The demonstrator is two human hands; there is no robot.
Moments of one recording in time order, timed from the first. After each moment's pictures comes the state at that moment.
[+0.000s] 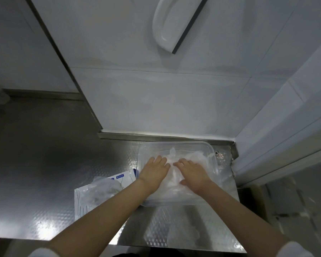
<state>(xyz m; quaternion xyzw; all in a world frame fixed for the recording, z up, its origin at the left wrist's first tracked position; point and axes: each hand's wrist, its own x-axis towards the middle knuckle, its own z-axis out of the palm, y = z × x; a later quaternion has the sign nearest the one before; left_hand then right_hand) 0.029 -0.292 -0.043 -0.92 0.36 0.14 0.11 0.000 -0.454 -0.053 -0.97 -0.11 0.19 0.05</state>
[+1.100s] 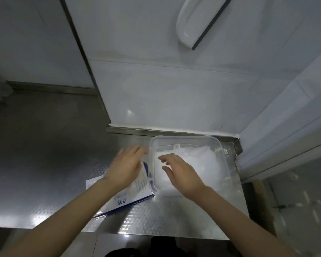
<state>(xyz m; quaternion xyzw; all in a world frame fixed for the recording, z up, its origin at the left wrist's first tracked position) 0.016 -0.183 0.006 -0.95 0.27 0.03 -0.18 -0.035 -0.375 0.006 -0.95 -0.12 0.05 0.28</state>
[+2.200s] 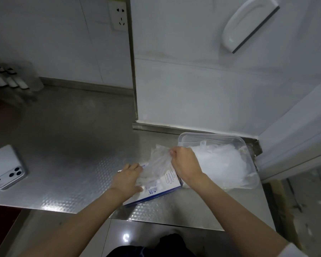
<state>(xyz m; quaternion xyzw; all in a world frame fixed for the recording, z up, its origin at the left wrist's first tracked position) -0.017 -0.084 -0.049 -0.96 0.18 0.20 -0.07 -0.013 -0.278 0.011 -0.97 0.04 0.04 0.24</state>
